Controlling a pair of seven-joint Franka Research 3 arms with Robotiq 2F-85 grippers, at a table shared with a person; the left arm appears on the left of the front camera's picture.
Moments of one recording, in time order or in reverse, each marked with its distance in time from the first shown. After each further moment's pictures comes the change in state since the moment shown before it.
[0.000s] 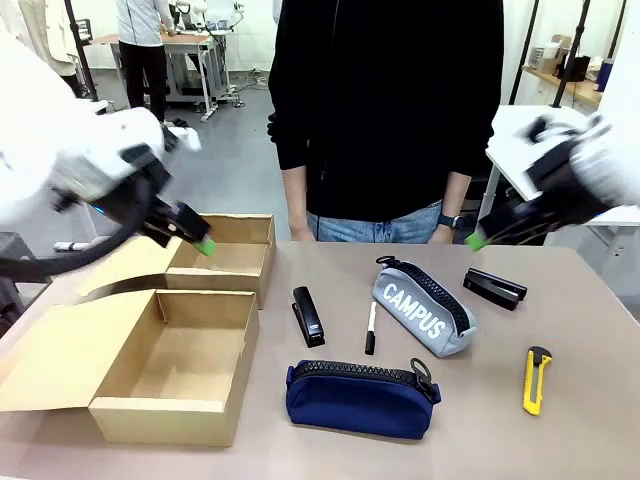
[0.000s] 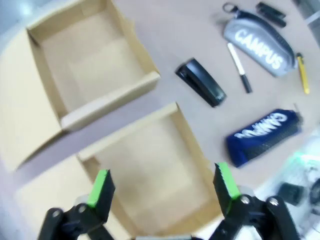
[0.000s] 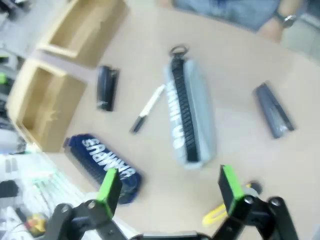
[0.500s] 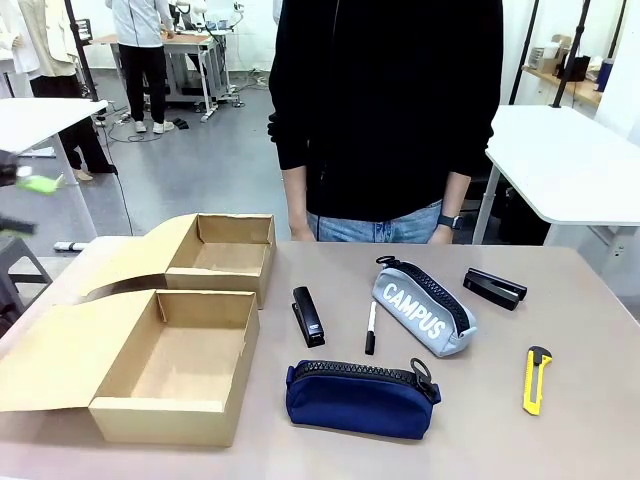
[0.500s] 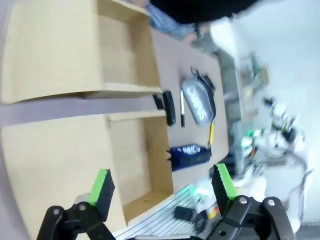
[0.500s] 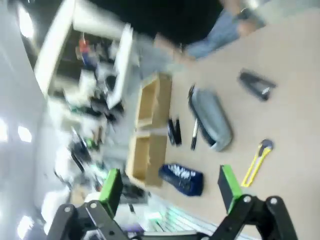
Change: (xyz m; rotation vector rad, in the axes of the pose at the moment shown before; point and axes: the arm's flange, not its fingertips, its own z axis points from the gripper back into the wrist) left arm -0.100 0.214 0.089 -0.457 -0.211 0.603; right arm -0.129 -0.189 0.176 0.399 -0.391 -0.640
